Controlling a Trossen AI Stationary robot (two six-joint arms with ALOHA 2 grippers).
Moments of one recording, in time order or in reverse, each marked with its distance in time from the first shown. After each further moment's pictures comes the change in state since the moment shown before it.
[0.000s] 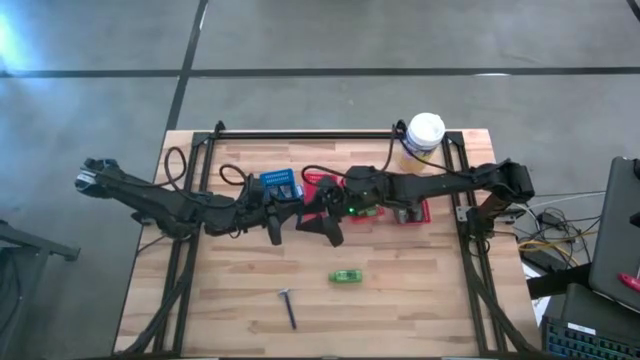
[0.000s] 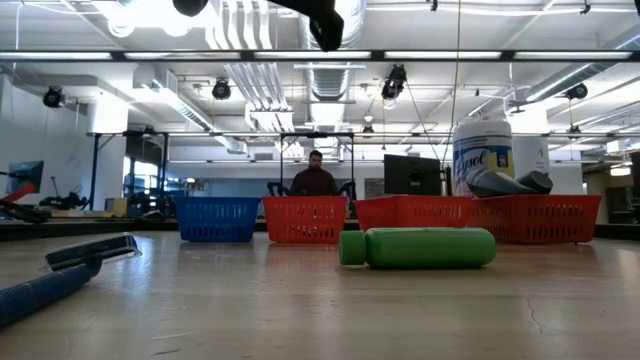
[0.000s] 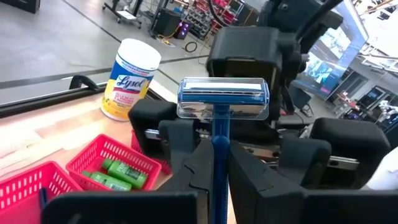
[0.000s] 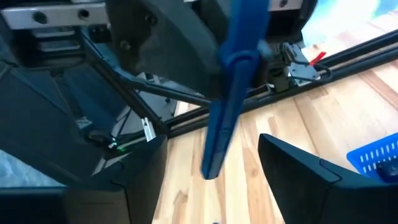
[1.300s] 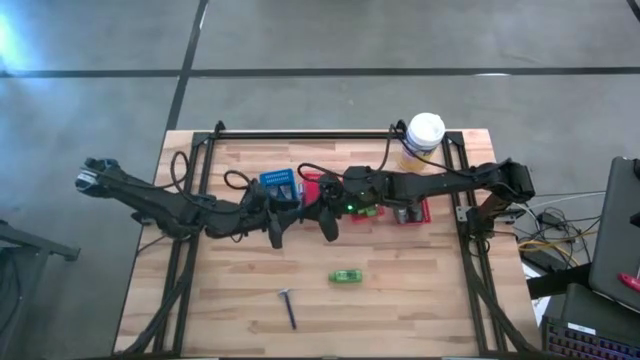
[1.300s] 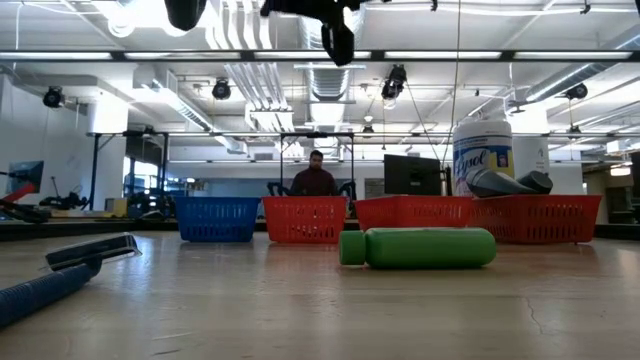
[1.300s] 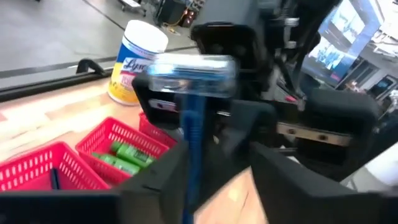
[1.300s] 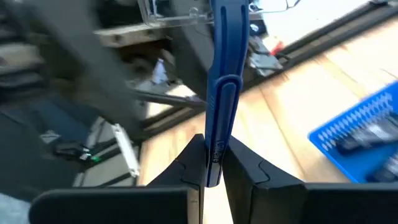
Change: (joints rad) left arm -0.016 0.001 -0.040 -0.029 -0.002 -0.039; right arm -0.007 -0.005 -0.001 -0.094 0.119 0.053
